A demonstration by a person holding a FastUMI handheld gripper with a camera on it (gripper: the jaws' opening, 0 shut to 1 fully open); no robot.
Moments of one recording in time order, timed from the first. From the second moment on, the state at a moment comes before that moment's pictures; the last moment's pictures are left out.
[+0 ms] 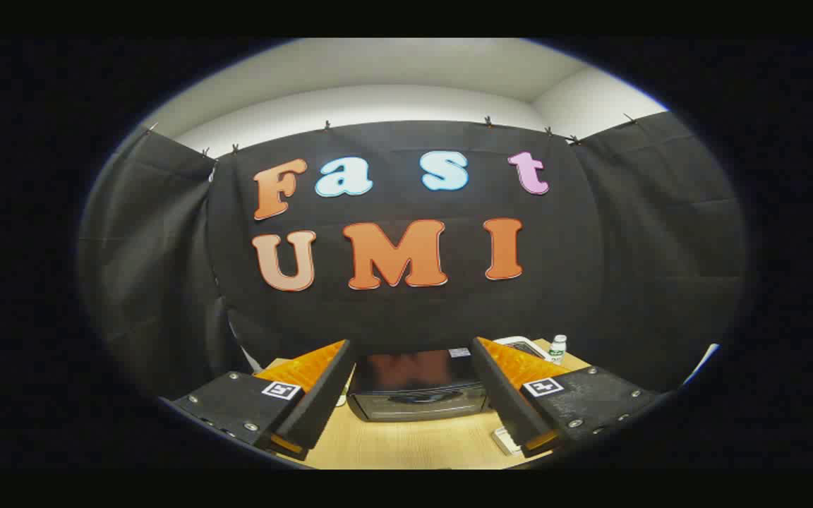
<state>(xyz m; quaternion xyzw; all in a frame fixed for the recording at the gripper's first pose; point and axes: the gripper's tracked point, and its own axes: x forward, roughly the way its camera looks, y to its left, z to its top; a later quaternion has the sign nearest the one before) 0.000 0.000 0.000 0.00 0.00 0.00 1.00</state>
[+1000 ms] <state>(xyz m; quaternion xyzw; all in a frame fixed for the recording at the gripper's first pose) 0.003 0.004 0.004 -0.01 -0.01 0.00 1.00</state>
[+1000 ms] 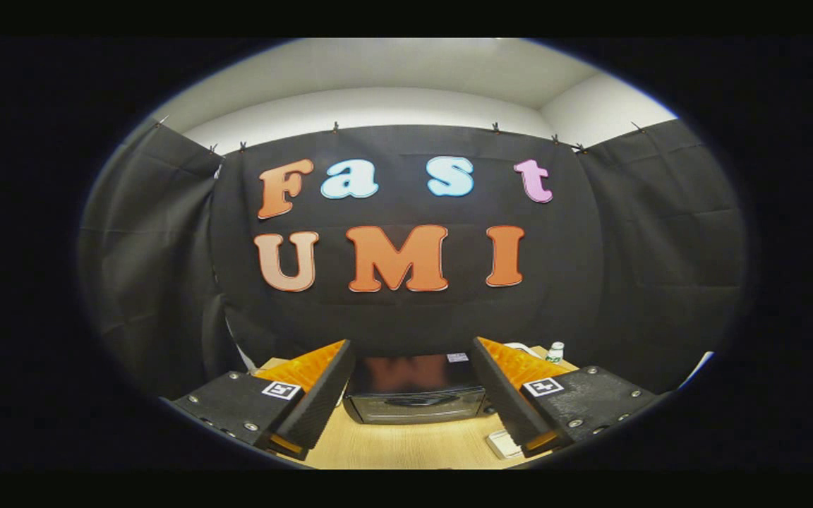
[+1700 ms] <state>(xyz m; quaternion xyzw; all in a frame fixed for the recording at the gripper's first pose) 0.083 0.005 -0.088 -0.04 0.05 0.02 1.00</state>
